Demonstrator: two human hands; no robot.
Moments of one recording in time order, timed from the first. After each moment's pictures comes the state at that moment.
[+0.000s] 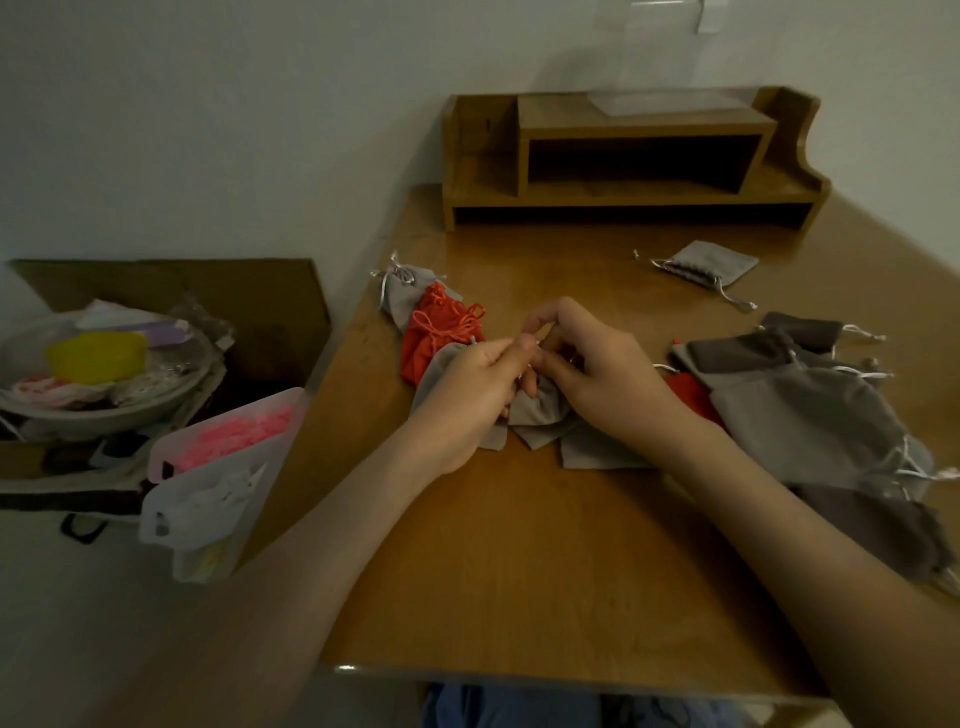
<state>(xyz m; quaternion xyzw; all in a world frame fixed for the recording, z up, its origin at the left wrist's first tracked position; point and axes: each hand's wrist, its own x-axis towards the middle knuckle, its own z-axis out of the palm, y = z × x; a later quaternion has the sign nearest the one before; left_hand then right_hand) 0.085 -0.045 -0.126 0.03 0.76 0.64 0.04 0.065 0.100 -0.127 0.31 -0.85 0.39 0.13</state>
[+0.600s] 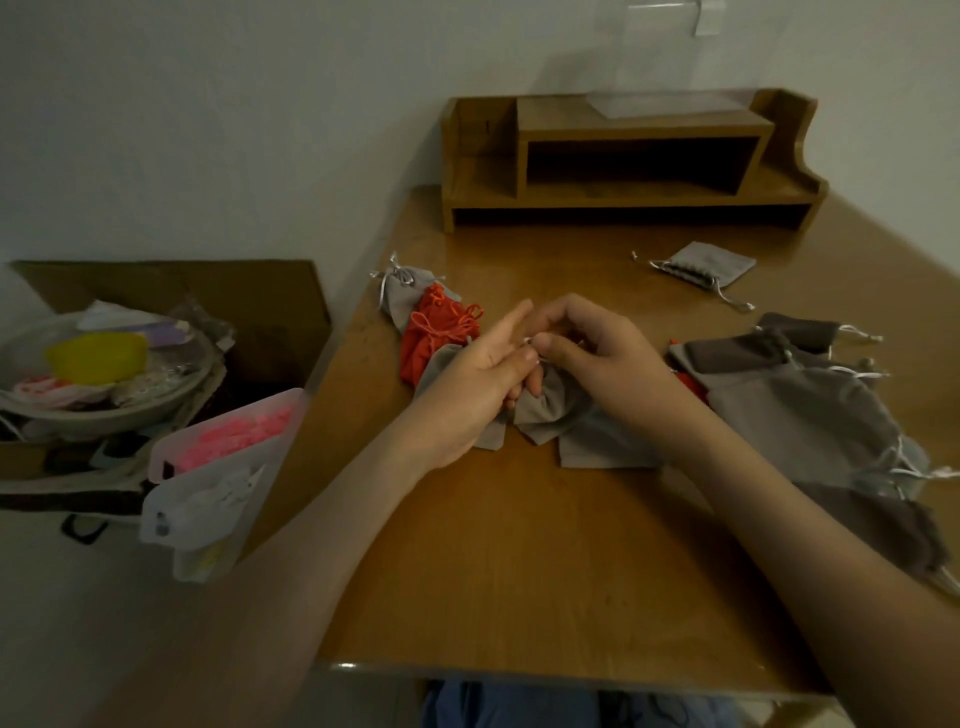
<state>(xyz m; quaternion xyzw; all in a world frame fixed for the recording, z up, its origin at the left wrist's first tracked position) 0.082 -0.052 -0.128 0.12 0.72 0.68 0.09 0.067 0.102 -0.115 0.24 -0.83 0.51 0.04</state>
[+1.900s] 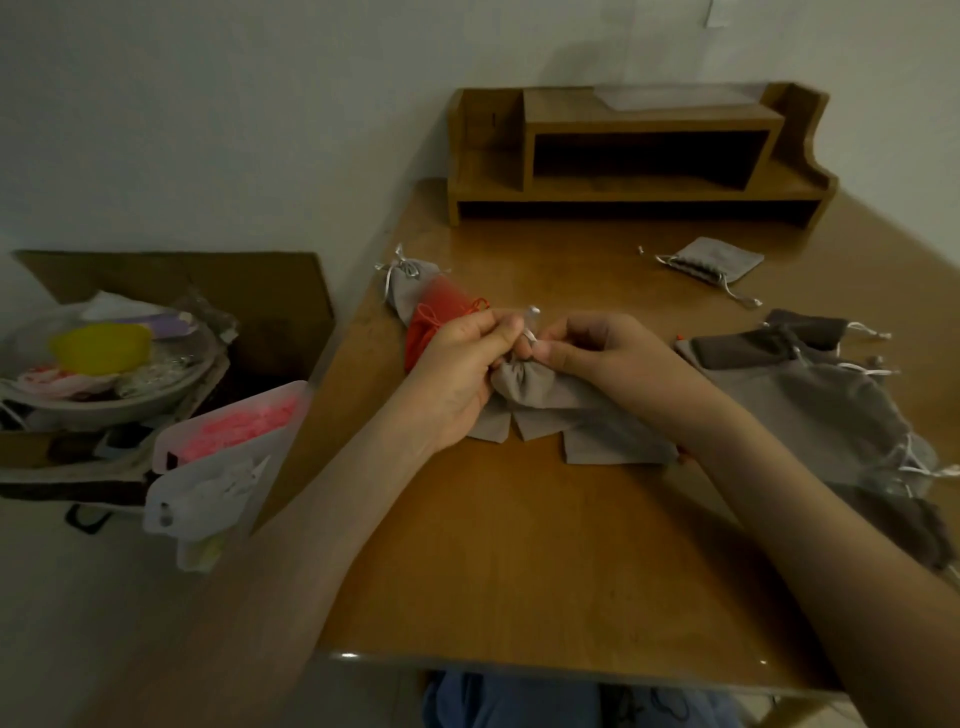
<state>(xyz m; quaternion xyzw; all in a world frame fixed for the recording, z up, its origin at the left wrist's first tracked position) 0.082 -0.052 -0.115 0.04 0.62 0.78 0.05 0.070 0.103 -0.107 0.19 -0.83 0.52 -0.09</state>
